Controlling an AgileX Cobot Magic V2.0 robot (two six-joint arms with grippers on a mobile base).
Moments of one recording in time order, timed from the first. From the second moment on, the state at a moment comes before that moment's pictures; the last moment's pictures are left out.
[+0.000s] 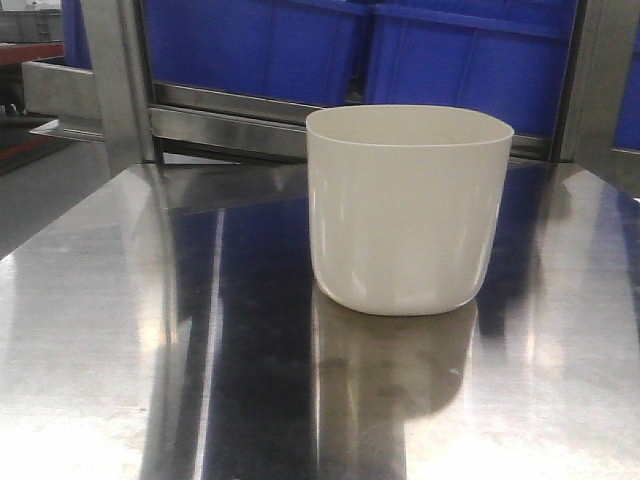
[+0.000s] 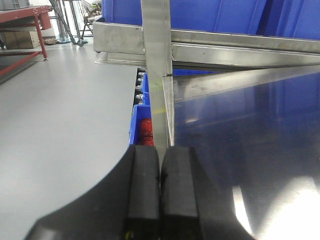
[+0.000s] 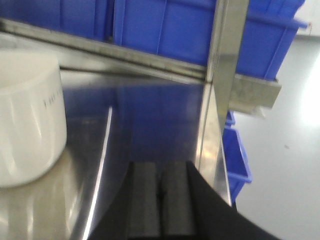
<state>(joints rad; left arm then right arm) -0.13 -0.01 0.01 0.00 0.16 0.04 0.08 -0.01 -0.09 0.02 0.23 -0.02</state>
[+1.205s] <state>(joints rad) -0.13 -0.01 0.01 0.00 0.16 0.04 0.35 1.03 -0.75 -0.26 0.64 0.58</state>
